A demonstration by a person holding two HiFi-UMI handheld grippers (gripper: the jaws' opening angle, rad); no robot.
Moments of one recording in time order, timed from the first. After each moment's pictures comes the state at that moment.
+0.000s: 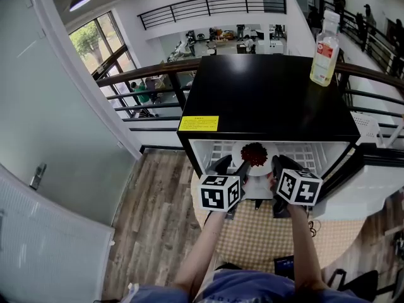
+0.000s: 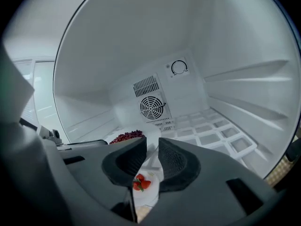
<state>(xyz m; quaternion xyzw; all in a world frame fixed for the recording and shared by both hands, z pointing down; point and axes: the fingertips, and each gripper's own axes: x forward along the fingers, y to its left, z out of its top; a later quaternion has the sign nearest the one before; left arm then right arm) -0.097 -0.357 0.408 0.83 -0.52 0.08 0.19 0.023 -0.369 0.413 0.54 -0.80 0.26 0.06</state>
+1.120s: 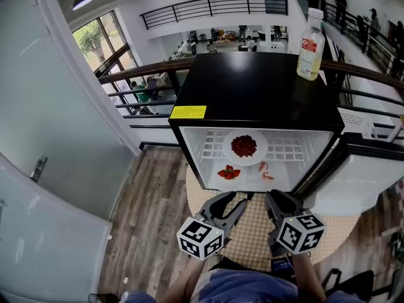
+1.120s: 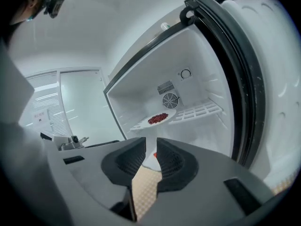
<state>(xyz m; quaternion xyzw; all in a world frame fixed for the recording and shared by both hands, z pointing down) -0.051 -0.197 0.400 0.89 -0.43 0.03 0.14 0.032 -0.214 0.402 0.44 -0.86 0.27 0.03</state>
